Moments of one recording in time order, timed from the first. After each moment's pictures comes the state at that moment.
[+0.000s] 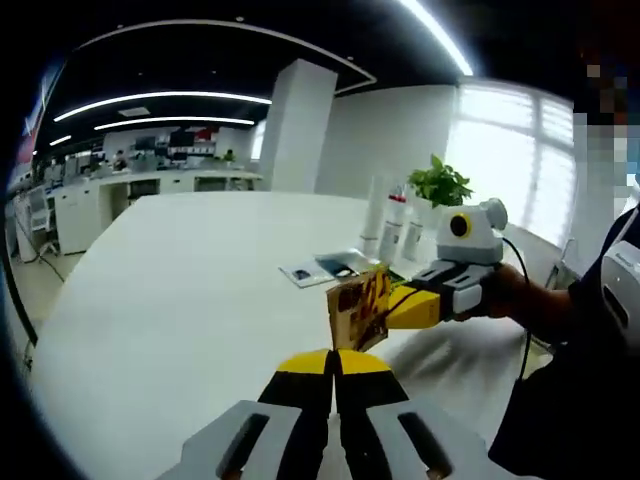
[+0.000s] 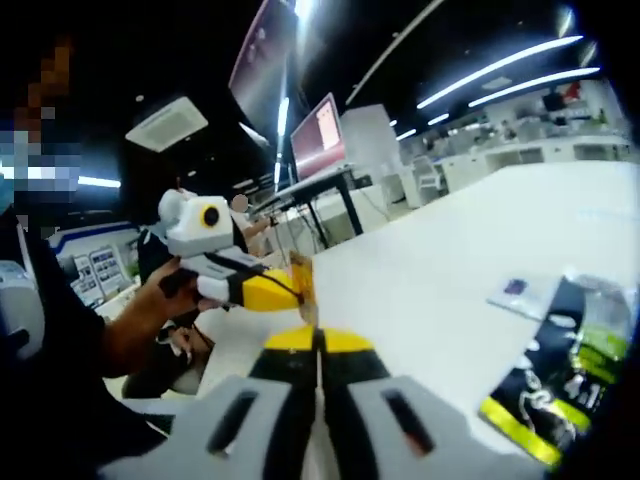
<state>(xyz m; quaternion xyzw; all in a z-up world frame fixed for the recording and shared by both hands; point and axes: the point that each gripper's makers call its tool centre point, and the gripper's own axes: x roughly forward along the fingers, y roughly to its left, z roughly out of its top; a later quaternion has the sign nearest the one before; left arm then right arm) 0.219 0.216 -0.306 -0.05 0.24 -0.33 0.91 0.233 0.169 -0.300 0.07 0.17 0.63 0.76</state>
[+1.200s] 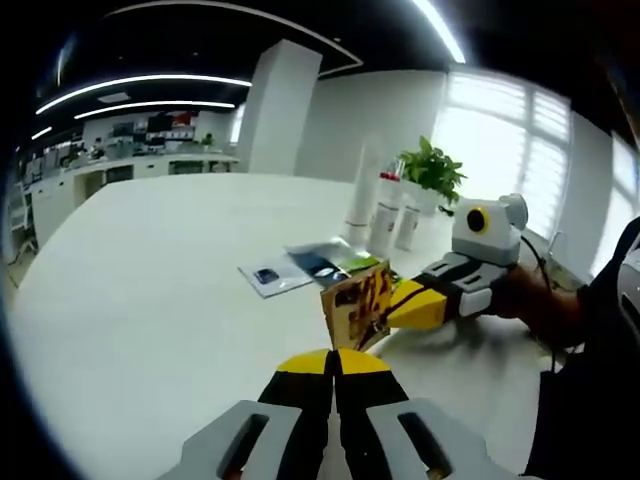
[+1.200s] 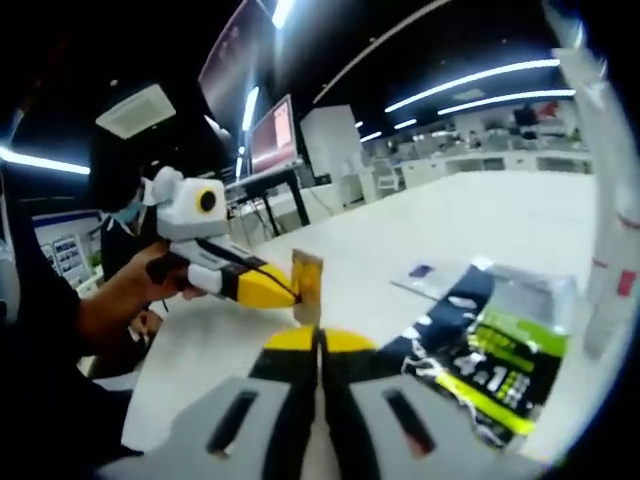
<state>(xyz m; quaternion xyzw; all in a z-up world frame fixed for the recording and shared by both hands) 0.270 0.155 -0.334 -0.04 0.27 -0.37 0.89 0.275 0.106 -0.326 0.02 0.17 0.55 0.82</state>
